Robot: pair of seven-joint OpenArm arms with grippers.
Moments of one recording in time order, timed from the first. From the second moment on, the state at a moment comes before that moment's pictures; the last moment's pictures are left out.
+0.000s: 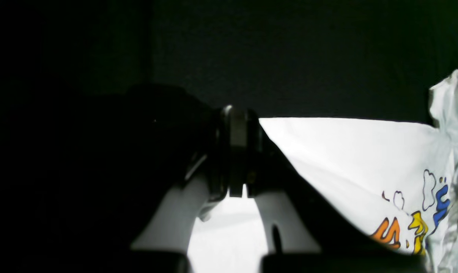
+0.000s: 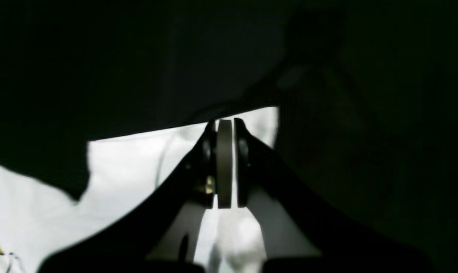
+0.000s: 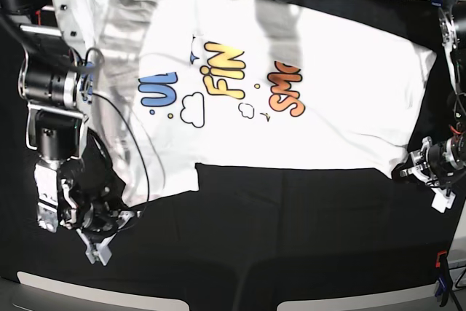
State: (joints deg) left arm -28.9 -27.4 -7.0 40.7 -46.4 -36.3 49.6; right arm 45.6 16.7 5.5 34.5 10.7 29.2 -45.7
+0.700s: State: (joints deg) left arm -29.9 -27.4 -7.0 40.7 -47.0 -36.3 50.0; right arm 42.0 17.5 5.5 34.5 6.3 29.6 -46.9
